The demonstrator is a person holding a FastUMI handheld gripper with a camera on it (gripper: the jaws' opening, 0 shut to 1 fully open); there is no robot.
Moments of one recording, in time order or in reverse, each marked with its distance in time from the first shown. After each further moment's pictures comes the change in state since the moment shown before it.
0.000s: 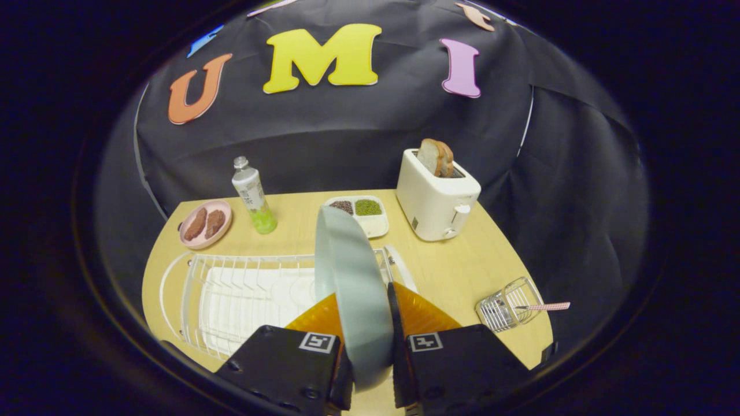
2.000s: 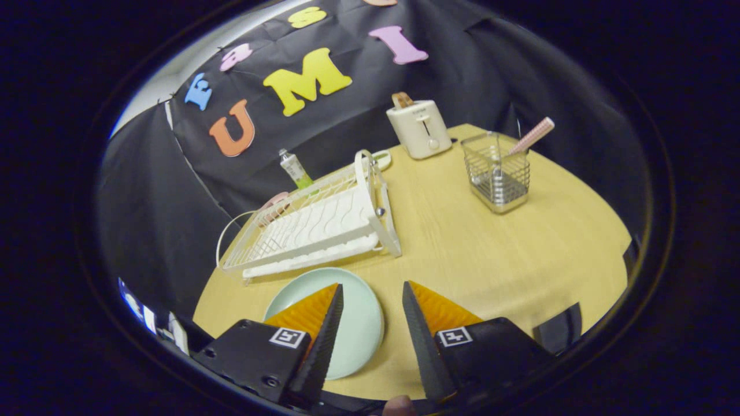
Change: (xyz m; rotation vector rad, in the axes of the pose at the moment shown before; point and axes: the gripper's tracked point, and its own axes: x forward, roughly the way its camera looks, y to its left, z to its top) arm -0.031 -0.113 -0.225 0.164 -0.158 0.372
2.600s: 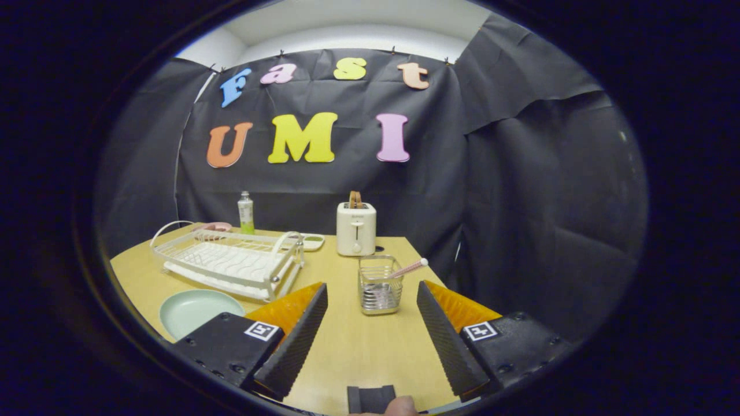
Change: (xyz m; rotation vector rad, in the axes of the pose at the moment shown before) arm -0.062 -0.143 0.084 -0.258 -0.420 -0.288
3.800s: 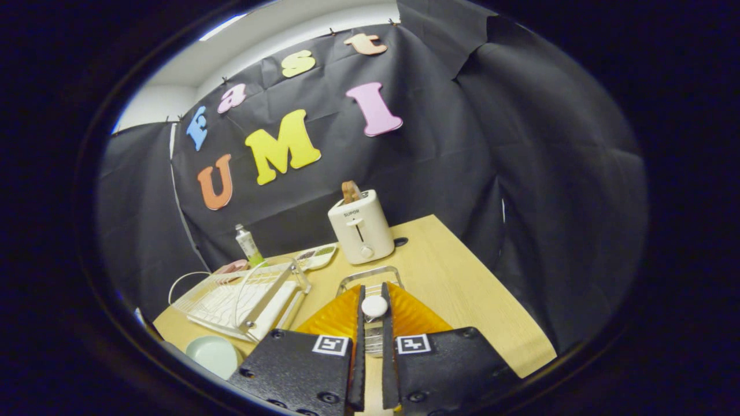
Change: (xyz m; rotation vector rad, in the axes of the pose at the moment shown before) arm 0.133 -0.002 0.004 0.289 0.126 0.240
